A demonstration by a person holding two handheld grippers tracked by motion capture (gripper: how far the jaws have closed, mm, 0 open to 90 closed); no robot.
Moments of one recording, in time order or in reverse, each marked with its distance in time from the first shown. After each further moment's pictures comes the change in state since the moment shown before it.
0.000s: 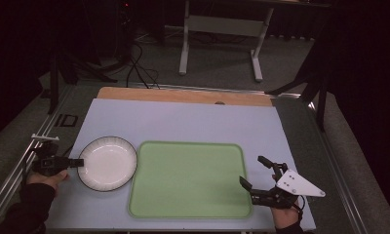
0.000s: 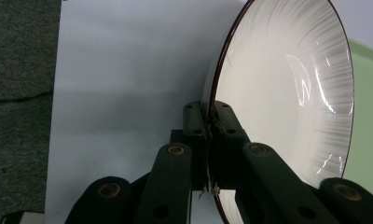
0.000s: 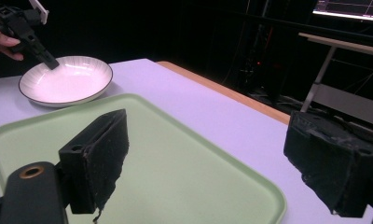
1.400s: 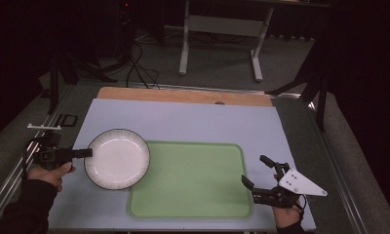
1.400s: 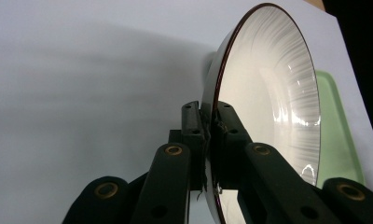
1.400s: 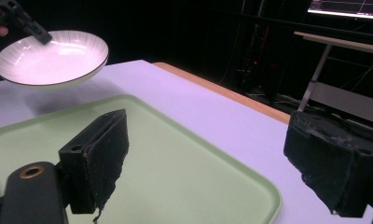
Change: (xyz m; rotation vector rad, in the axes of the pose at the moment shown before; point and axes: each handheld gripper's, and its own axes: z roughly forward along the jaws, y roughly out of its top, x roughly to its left) left arm -0.068 0.008 -0.041 -0.069 -0.140 0.100; right arm -0.005 -0.003 -0.002 -0.004 -0.011 0.017
